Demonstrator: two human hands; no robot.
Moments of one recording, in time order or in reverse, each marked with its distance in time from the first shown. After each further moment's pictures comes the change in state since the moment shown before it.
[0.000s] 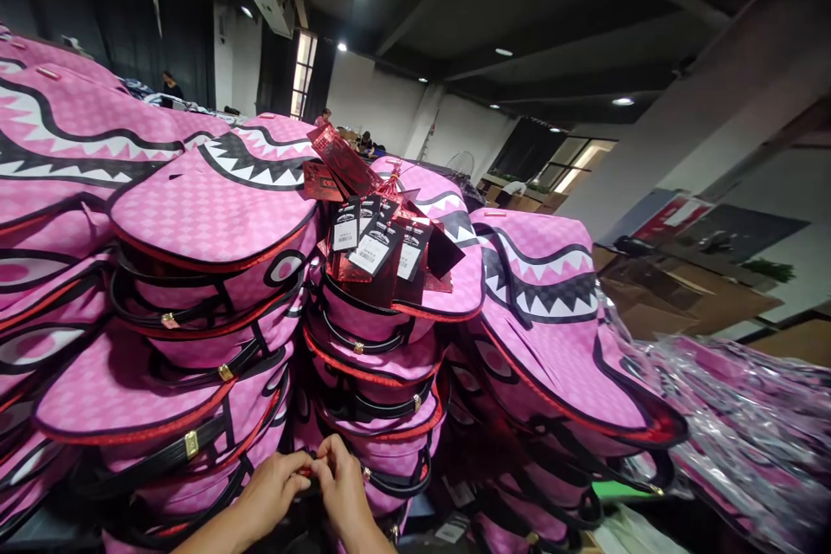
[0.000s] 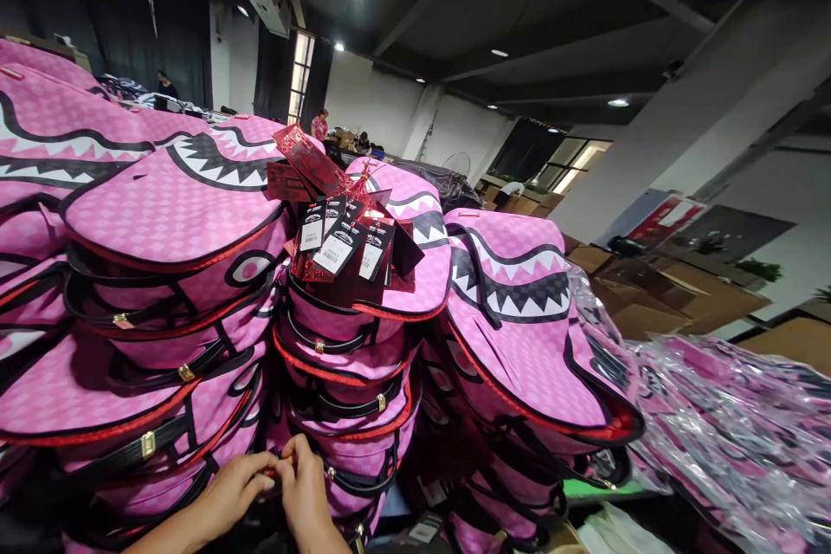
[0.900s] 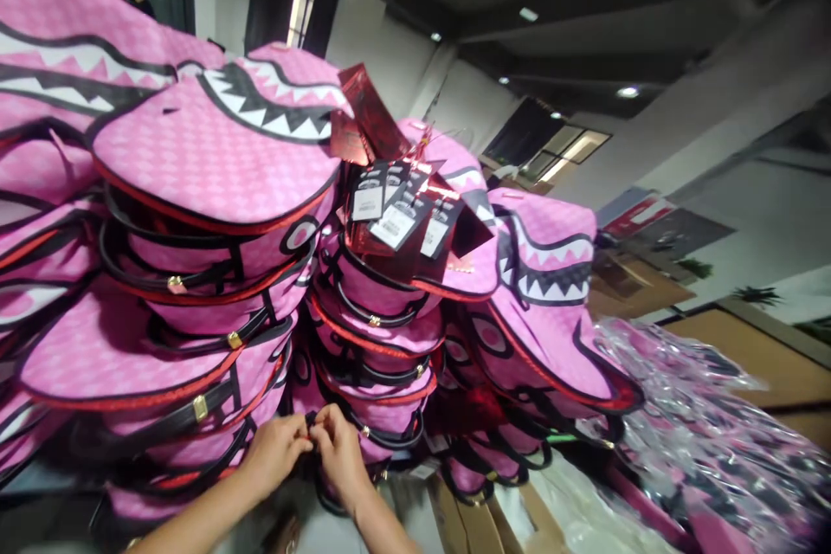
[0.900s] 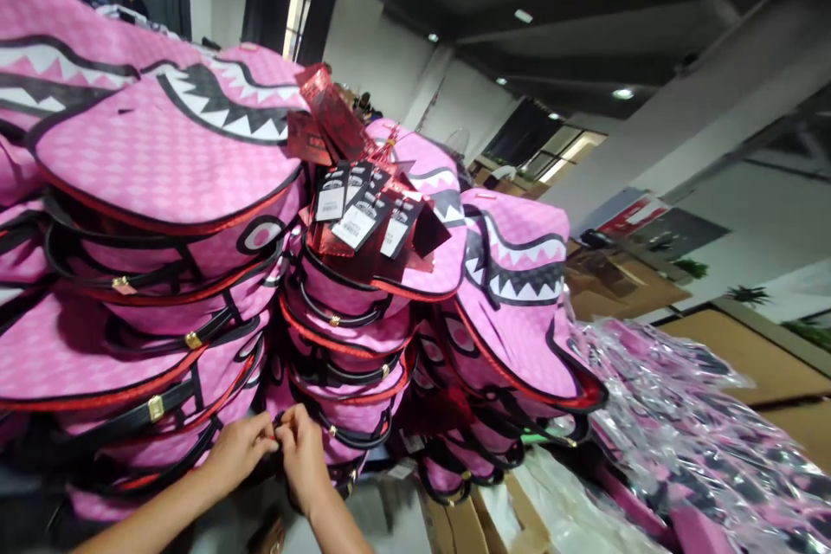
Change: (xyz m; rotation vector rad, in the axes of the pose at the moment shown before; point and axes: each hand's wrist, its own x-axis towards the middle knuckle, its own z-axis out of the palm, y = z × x) left_hand -0.006 -0.010 0.010 -0.052 0.037 0.000; right_hand -0.017 -0.014 0.000 -0.042 -0.002 -0.029
